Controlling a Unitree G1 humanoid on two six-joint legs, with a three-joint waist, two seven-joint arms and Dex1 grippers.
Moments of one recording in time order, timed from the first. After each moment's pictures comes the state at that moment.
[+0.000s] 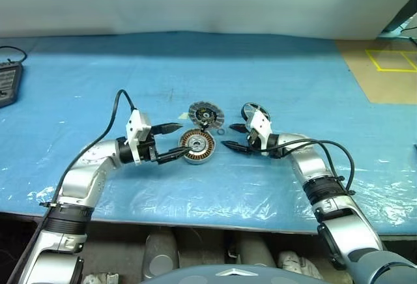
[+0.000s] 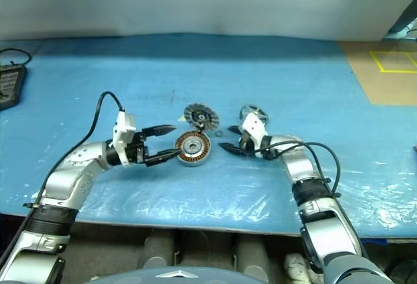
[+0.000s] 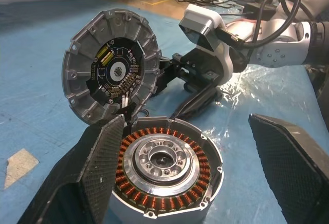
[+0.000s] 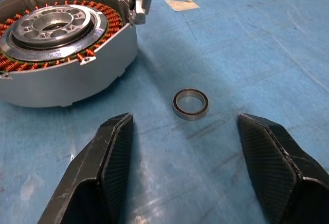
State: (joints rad) left arm -0.27 0.50 -0.03 -0.01 -0.50 0.23 -1.10; right arm -0.55 -0.37 0.16 0.56 0.09 -0.05 0.99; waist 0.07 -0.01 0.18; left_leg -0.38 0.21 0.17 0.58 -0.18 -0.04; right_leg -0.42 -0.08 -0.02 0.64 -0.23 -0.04
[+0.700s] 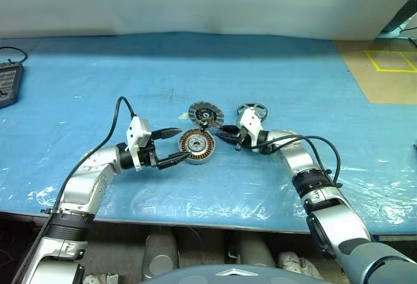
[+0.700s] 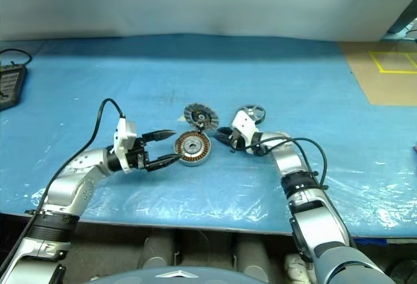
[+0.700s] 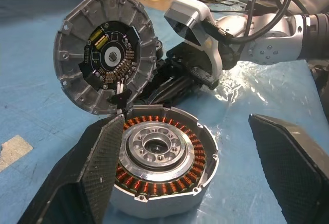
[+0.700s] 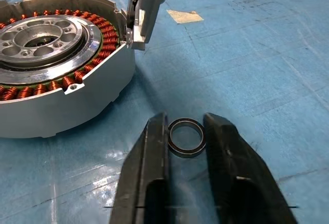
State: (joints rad) left arm -0.22 0.50 -0.03 0.01 -0.48 0.17 -1.11; right arm -0.62 -0.31 0.17 0.69 0.04 -0.12 0.96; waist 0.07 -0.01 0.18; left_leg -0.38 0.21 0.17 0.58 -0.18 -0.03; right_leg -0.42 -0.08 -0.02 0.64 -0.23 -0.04
